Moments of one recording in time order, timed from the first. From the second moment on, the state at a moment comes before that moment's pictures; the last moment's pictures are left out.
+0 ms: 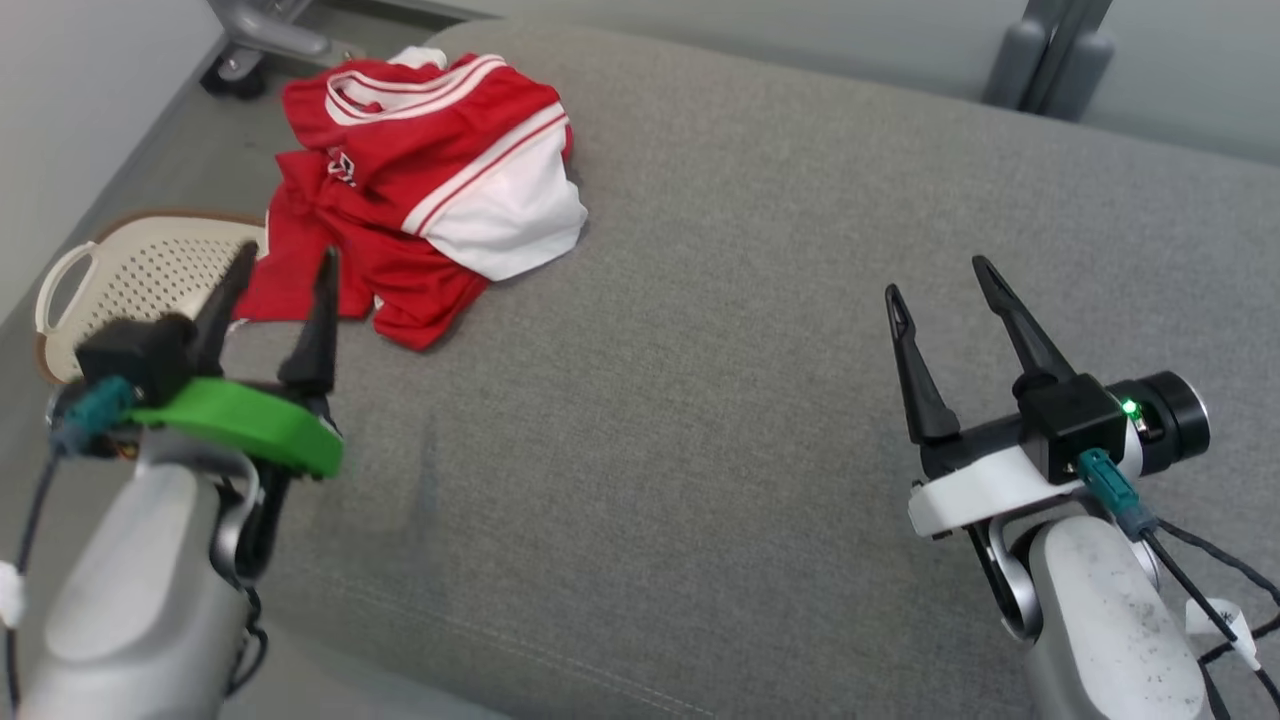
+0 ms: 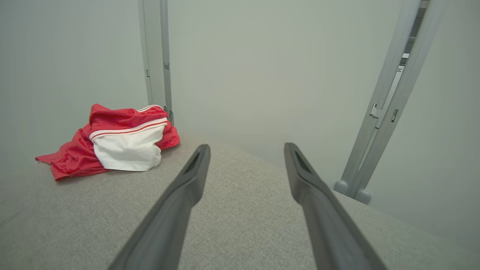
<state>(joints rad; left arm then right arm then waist) -0.49 0.30 -0.29 0.48 -0.52 -0.13 -0.26 -0.26 -0.05 0.07 0.16 -0.12 0.13 -0.26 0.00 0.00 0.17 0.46</state>
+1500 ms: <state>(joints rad) -1.08 0.74 -0.75 0.51 -0.90 -0.12 -0.12 -0.18 -0.05 0.08 0.13 0.04 0.13 -0.26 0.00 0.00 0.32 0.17</state>
